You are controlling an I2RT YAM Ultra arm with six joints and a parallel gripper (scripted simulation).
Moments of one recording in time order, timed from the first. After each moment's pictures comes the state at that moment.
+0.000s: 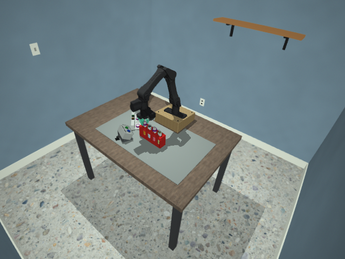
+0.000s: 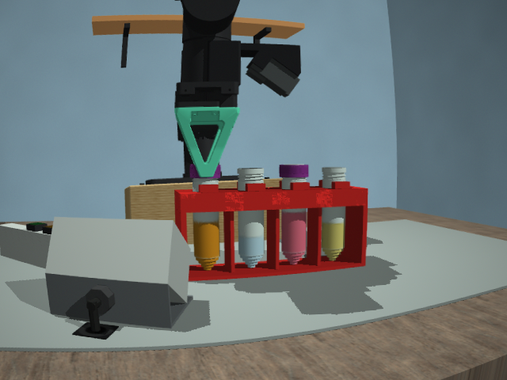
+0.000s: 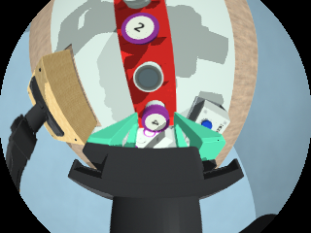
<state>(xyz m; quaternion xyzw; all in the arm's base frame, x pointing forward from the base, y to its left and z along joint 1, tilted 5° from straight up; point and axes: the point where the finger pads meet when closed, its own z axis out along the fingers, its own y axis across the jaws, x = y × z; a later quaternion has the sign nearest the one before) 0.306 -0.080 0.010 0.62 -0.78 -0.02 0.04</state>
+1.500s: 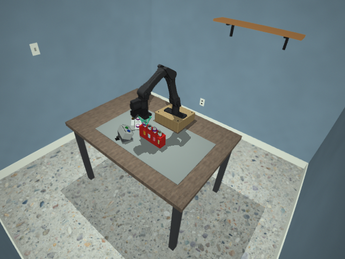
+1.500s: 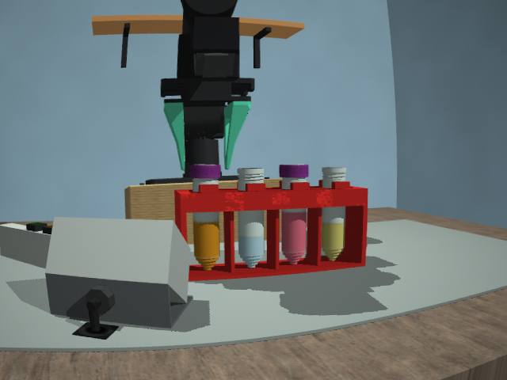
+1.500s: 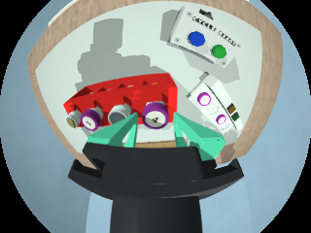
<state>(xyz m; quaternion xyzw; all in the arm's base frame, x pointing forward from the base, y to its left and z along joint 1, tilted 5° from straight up) 0.308 -0.080 0.017 -0.09 -0.99 0.01 0.04</state>
